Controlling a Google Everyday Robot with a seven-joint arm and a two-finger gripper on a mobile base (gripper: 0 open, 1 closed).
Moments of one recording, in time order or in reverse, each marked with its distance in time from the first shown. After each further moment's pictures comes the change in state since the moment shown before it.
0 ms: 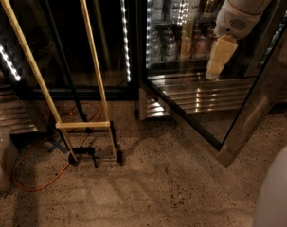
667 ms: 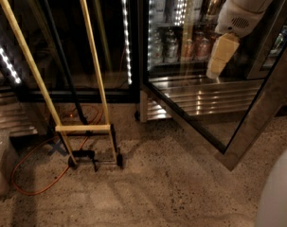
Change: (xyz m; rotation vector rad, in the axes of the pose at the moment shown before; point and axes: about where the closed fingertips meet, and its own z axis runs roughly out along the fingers) arm 0.000 0.000 0.000 0.000 0.000 0.000
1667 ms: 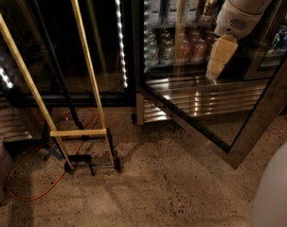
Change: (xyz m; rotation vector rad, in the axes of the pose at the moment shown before) arm 0.000 0.000 0.000 0.001 -0.001 0.000
